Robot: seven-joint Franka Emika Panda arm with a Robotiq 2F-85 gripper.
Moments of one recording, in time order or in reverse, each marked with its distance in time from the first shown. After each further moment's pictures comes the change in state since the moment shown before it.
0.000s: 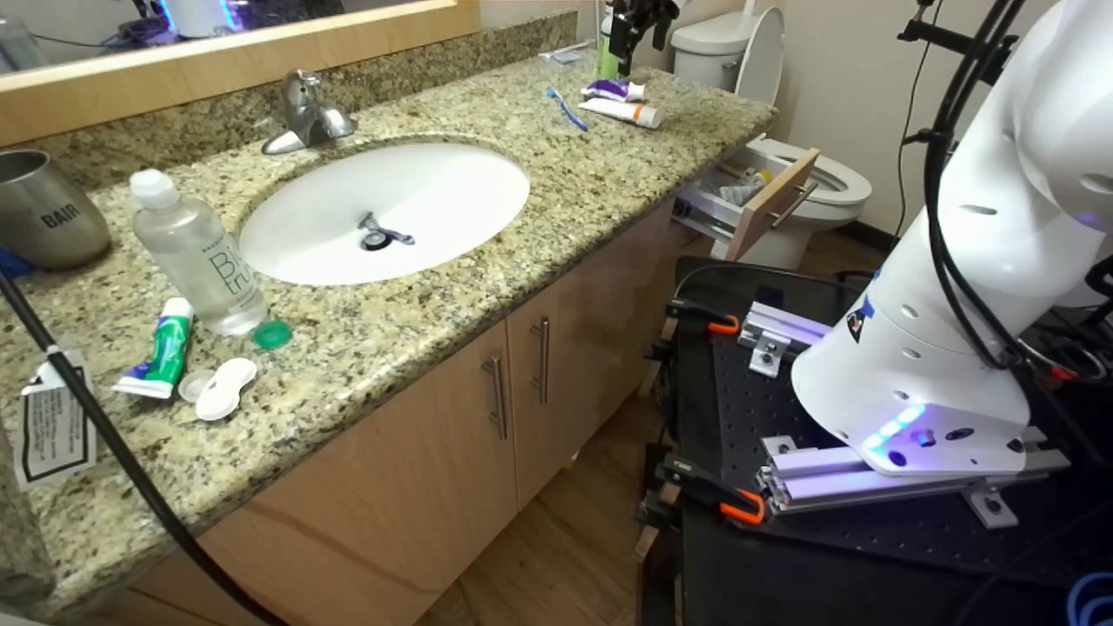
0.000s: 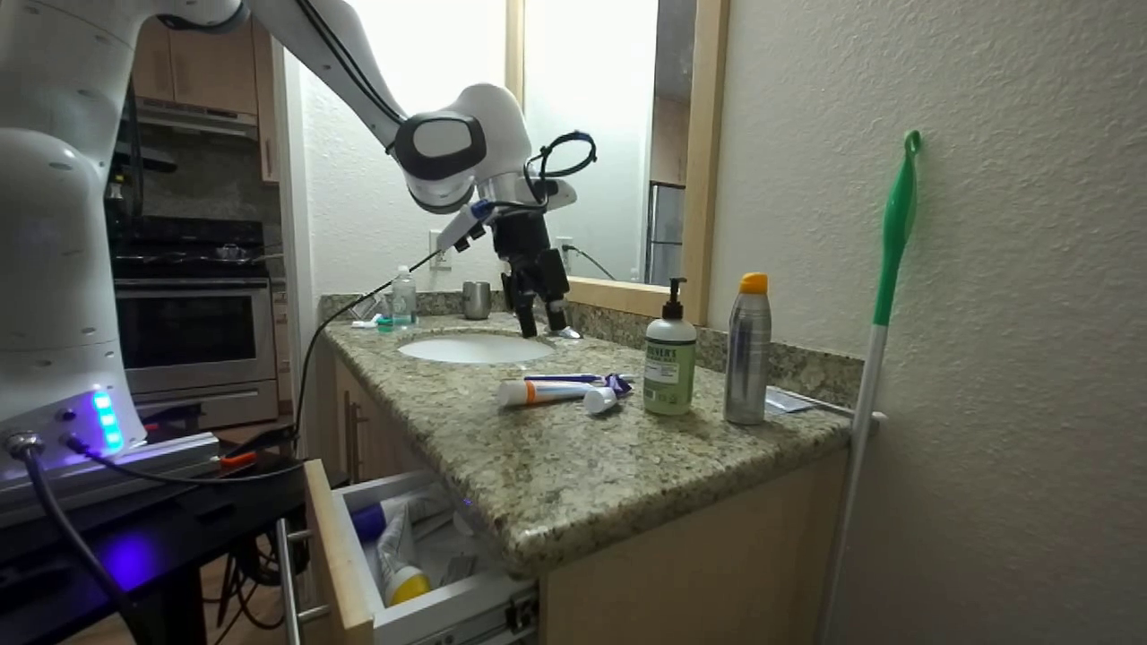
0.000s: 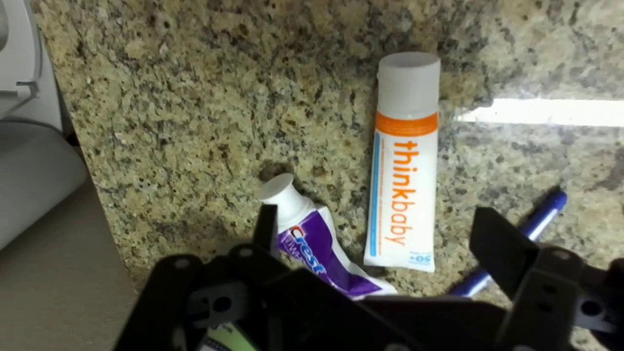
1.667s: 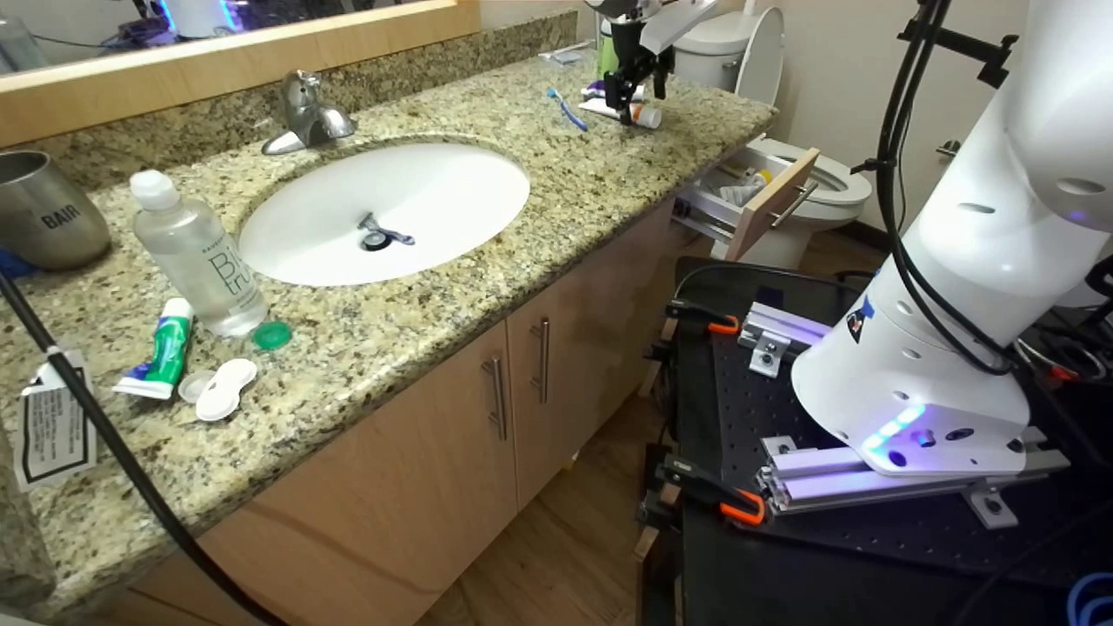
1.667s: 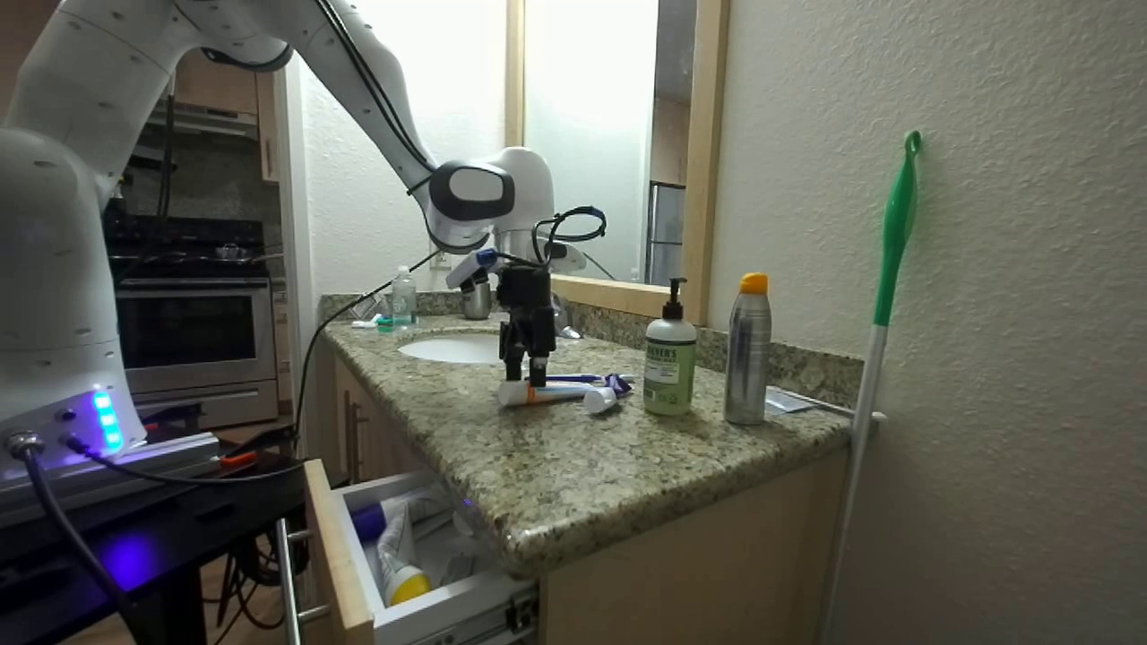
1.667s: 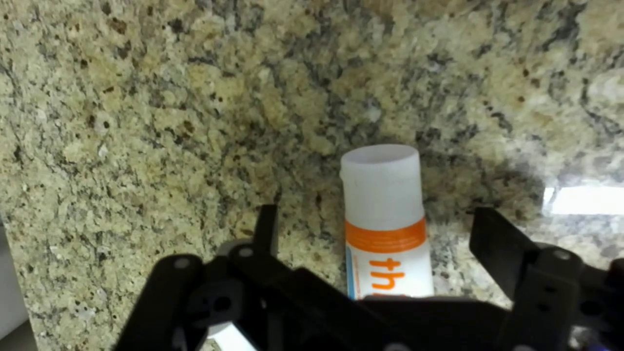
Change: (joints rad) arm -0.083 0.189 0.113 0.118 -0.048 -0.187 0.144
